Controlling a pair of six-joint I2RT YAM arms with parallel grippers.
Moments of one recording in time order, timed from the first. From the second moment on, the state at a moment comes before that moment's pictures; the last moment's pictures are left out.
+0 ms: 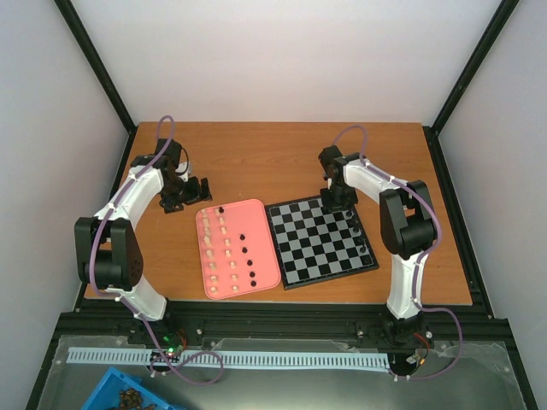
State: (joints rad) left arm -0.06 1.63 1.29 -0.97 0.22 -0.33; right arm 0.36 2.02 1.49 -0.94 0.08 0.19
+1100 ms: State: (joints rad) left arm -0.06 1.63 1.30 -0.97 0.22 -0.33; right arm 0.87 2.17 1.88 -0.97 -0.20 0.17
